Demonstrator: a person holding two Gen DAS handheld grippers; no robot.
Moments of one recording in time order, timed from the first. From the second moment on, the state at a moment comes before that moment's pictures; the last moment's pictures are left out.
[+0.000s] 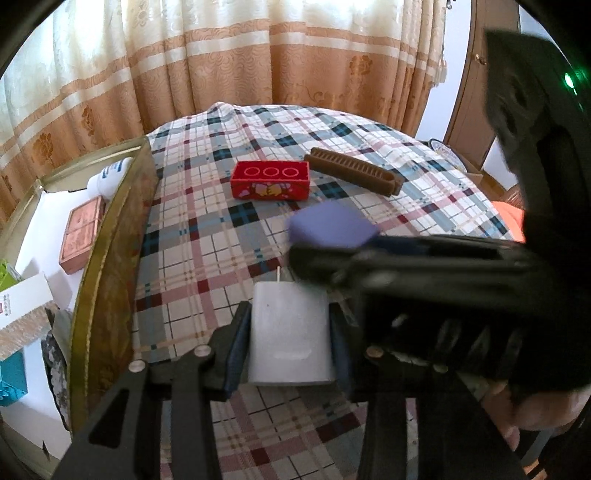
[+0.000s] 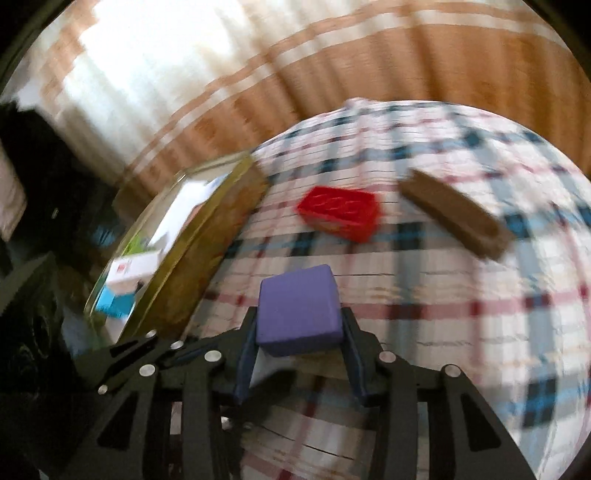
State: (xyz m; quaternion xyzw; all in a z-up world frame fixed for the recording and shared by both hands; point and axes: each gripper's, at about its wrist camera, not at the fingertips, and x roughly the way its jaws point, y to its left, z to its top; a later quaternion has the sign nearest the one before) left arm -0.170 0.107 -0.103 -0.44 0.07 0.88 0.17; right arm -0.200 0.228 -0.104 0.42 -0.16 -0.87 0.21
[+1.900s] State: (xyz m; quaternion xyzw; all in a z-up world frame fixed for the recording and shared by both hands) left arm -0.173 0.112 -0.104 -0.44 0.03 0.89 0.08; right arm -0.167 0.253 -0.097 0.41 -0.14 -0.90 -0.03
